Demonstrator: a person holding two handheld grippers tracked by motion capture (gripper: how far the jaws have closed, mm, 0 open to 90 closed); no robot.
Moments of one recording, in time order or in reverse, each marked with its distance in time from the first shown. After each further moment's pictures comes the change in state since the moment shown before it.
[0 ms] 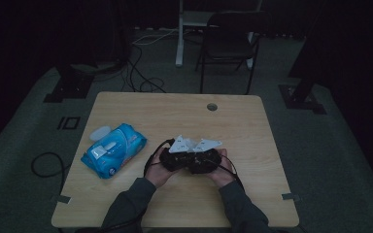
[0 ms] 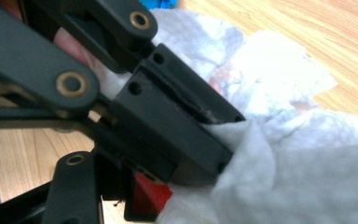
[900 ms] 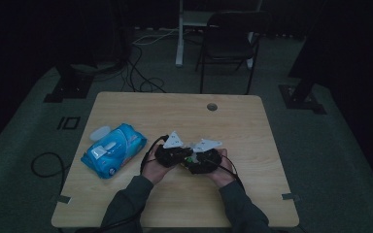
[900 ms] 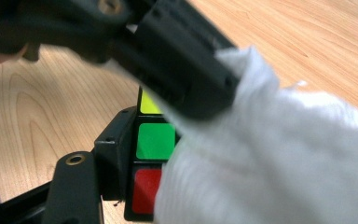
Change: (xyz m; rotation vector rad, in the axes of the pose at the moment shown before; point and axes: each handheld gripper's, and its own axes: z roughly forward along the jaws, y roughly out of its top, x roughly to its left) left arm 0.020 -0.005 -0.007 -0.033 0.046 -0.051; right arm 0.000 0.000 -0.001 0.004 -0.009 -0.006
